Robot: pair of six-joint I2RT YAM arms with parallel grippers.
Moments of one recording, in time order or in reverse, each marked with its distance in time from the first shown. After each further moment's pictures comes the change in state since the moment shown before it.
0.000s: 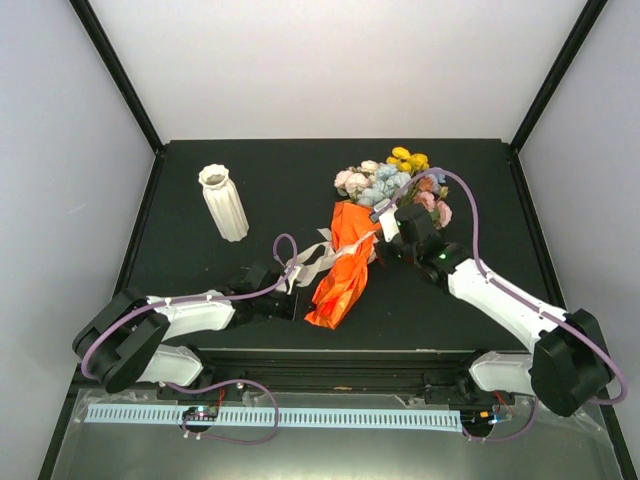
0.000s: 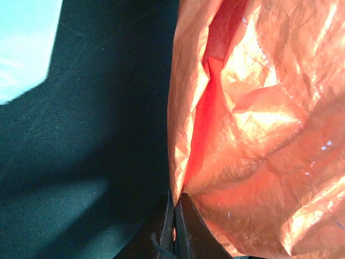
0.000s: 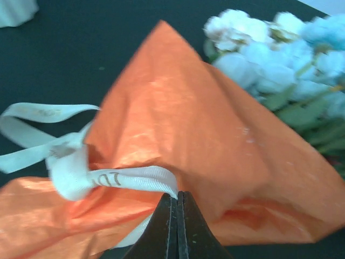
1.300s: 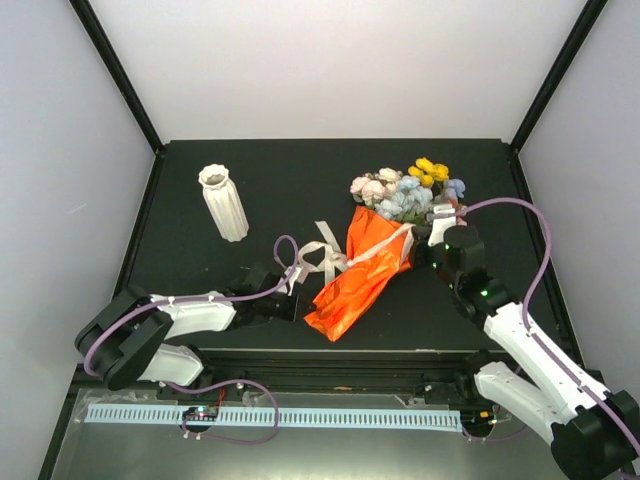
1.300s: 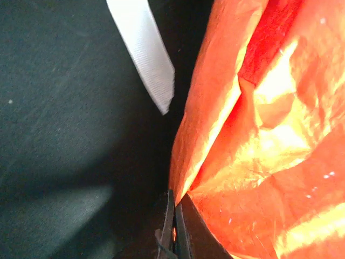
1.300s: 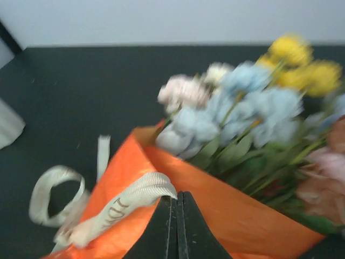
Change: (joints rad) left arm -0.005 0.015 -0.014 0.055 -0.015 -0.002; right arm -0.150 -0.398 -0.206 0.129 0.115 0.271
